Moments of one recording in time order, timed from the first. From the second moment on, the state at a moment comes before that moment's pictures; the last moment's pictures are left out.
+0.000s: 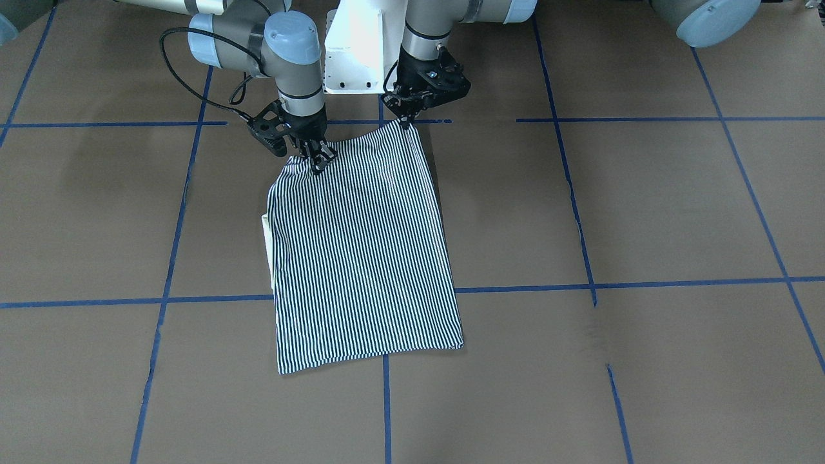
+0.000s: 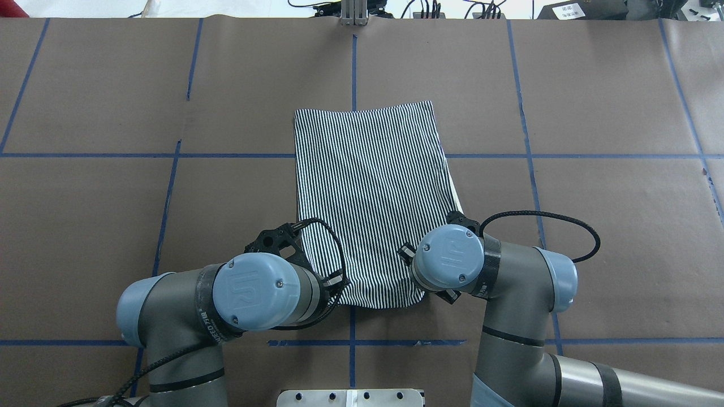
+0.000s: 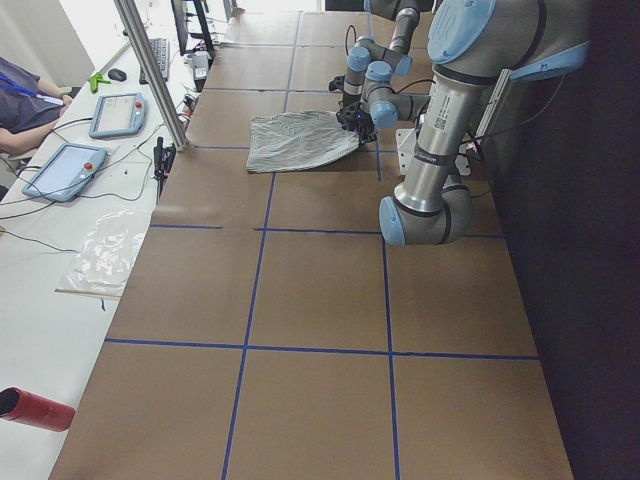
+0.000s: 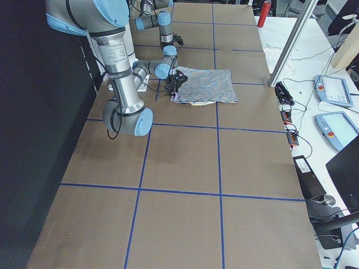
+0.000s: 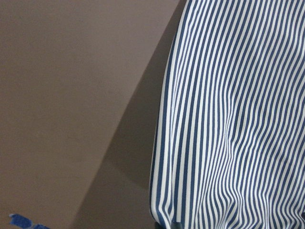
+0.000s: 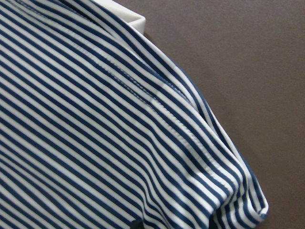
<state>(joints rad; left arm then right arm) -0.25 -2.15 -1.91 -1.59 -1.66 -1.92 0.33 -1.10 1.81 -1.56 1.69 2.13</state>
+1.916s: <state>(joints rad) -0.23 -2.05 -2.16 -1.50 -1.66 -1.87 0.35 -1.09 1.96 -1.54 1.78 2.08</state>
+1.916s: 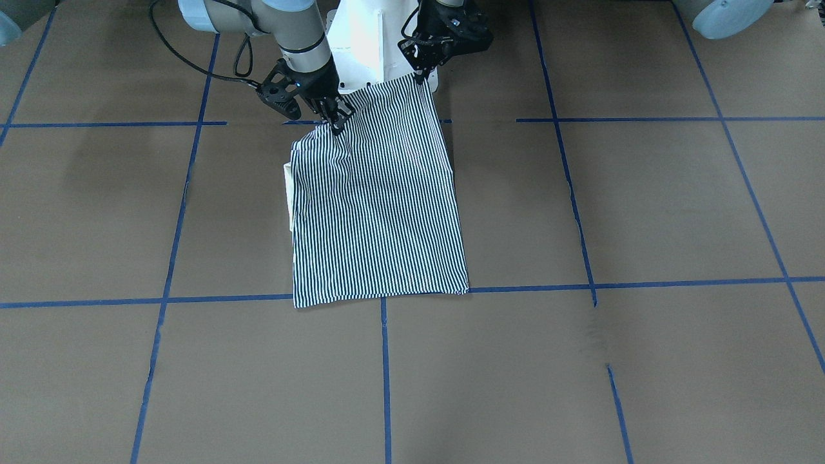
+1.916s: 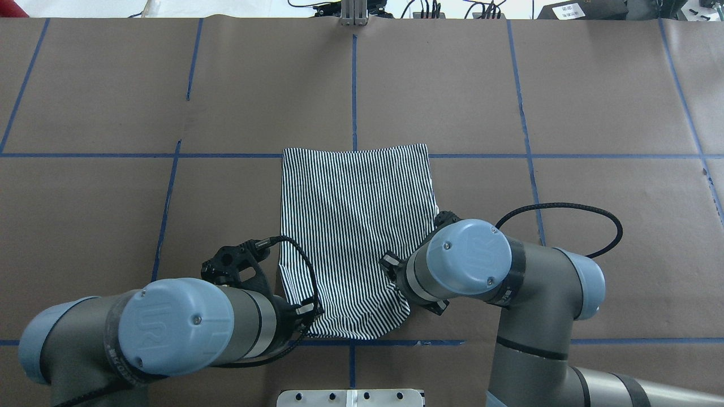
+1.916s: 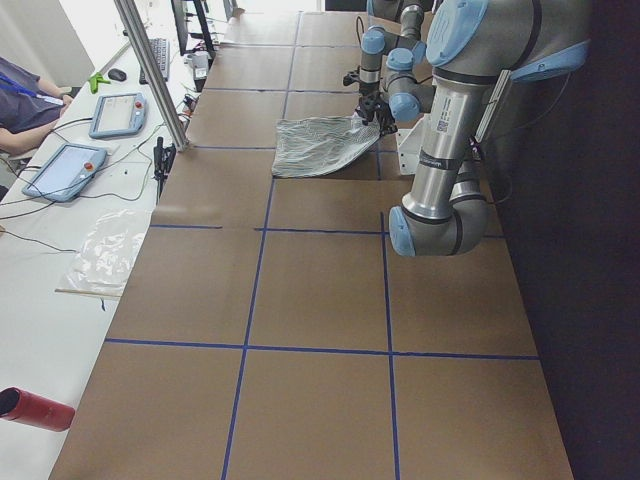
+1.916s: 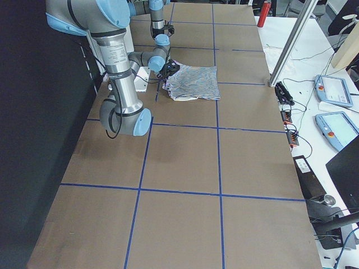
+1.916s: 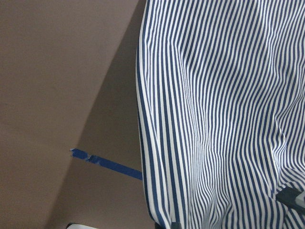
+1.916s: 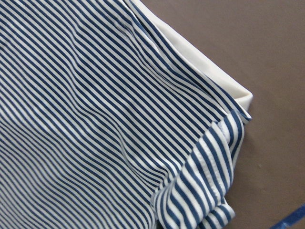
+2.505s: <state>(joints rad) -0.39 -2.09 -2.04 -1.57 -1.66 -1.81 0.48 -1.01 1.79 -1.40 1.77 2.03</state>
